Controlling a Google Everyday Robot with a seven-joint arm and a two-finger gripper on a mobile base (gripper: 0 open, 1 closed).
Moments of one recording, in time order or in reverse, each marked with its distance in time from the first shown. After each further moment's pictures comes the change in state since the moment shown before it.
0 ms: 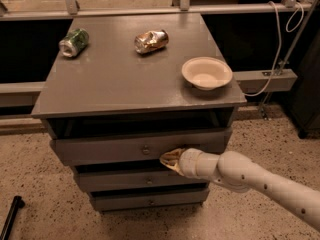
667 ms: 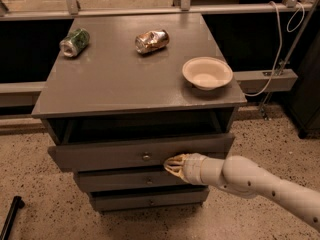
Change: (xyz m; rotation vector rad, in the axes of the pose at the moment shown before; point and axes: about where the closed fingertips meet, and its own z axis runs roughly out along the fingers) arm 0.002 0.020 -0.025 -0.030 0.053 -0.035
